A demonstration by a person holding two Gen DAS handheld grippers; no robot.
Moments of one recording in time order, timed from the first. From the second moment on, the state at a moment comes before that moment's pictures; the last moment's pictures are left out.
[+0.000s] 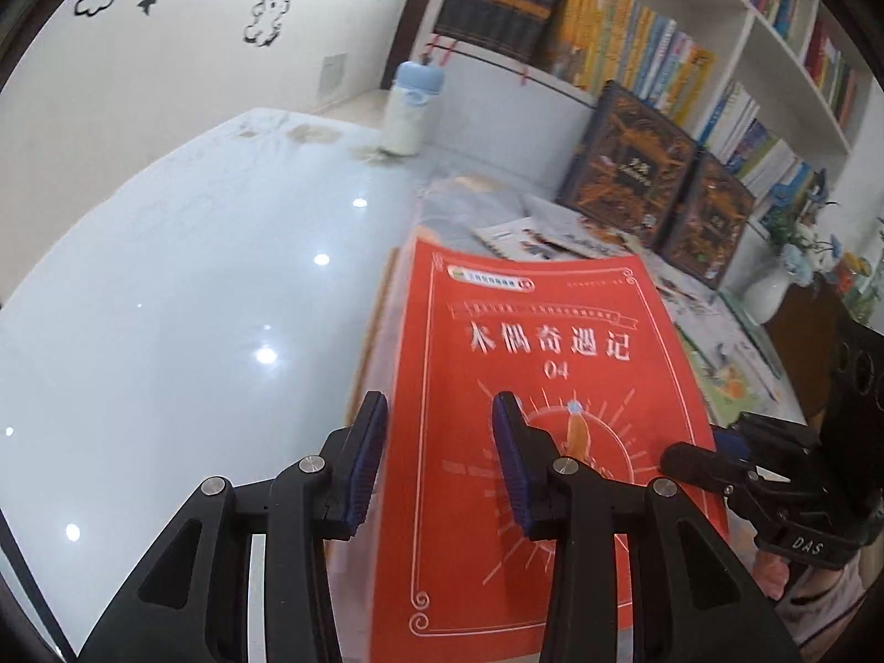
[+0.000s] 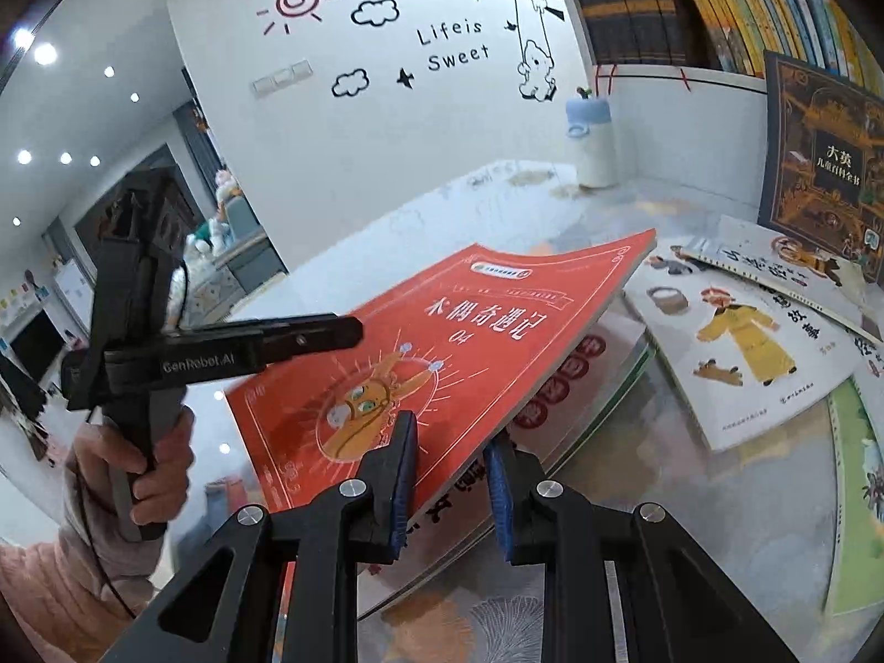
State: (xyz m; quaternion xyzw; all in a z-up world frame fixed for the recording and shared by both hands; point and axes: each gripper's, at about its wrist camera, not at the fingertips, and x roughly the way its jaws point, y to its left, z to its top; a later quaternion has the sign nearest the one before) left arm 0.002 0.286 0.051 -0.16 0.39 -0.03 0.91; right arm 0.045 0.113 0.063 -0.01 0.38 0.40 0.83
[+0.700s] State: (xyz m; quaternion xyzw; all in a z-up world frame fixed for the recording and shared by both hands) left arm 0.004 0.277 0.053 -0.16 0.39 0.00 0.90; right arm 0.033 0.121 0.048 -0.01 0.41 0.39 0.82
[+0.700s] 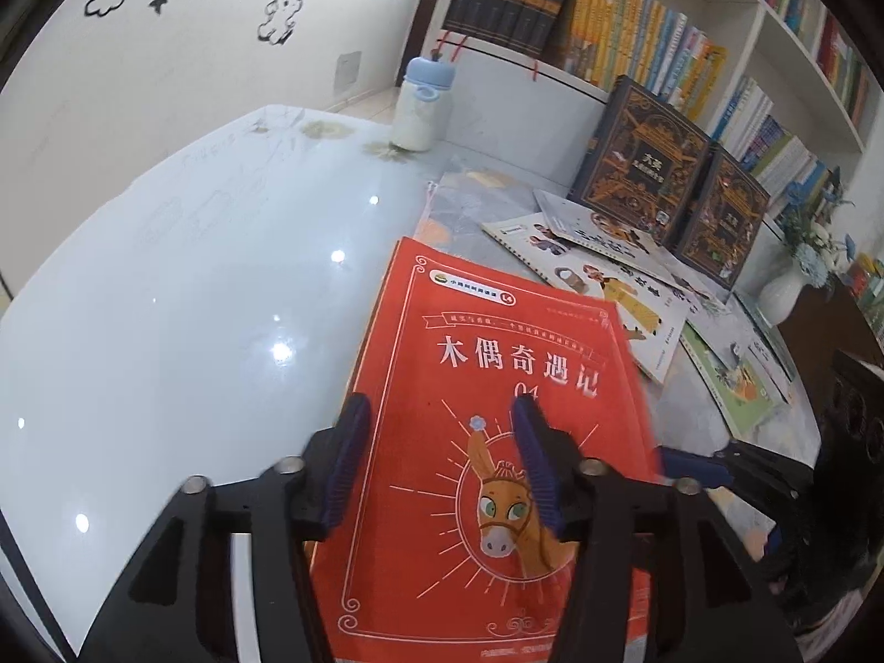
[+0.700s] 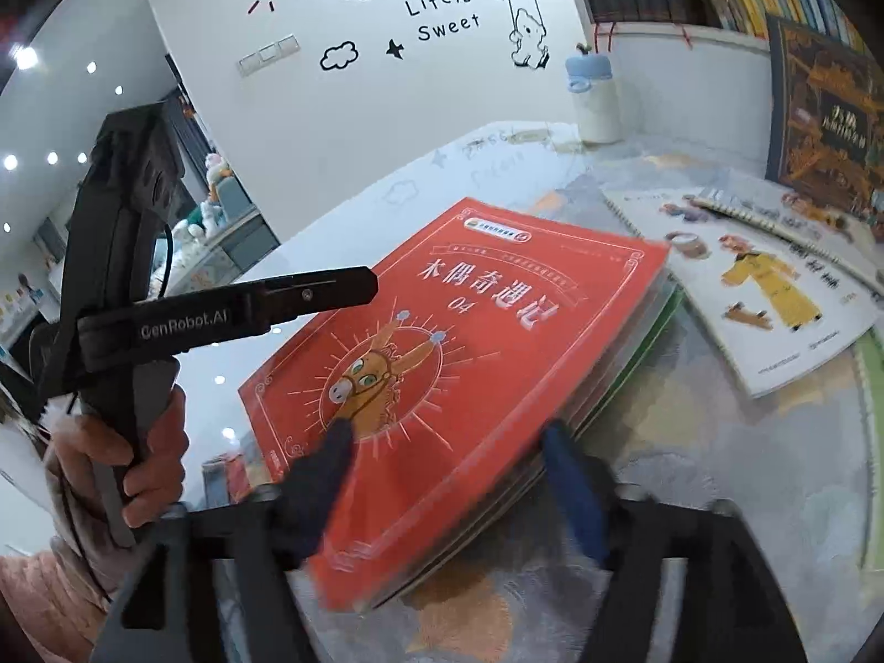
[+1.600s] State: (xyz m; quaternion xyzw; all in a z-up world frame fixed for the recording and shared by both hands) left arm 0.122 0.016 0.045 -0.10 0.44 -0.12 0.88; right arm 0.131 -0.223 0.065 0.11 0.42 0.16 0.88
